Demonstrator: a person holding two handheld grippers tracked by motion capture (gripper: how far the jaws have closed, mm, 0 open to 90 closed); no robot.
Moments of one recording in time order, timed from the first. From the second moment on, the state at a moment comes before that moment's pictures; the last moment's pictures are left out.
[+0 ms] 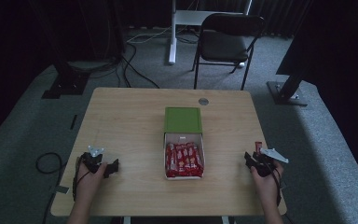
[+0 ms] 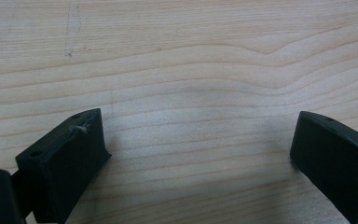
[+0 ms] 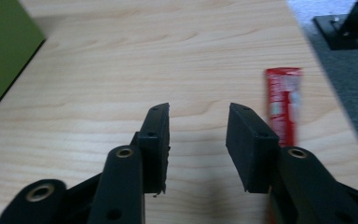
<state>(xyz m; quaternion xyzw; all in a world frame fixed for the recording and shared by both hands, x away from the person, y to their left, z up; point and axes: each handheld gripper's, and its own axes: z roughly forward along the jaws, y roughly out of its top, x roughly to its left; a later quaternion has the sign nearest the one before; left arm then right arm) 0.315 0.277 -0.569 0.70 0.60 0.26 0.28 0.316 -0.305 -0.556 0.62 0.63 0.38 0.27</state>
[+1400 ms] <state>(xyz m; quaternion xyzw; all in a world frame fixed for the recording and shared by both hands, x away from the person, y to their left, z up) 0.308 0.253 -0.552 0.74 0.54 0.25 0.31 0.322 -0.271 -0.543 0.52 0.70 0.43 0.23</state>
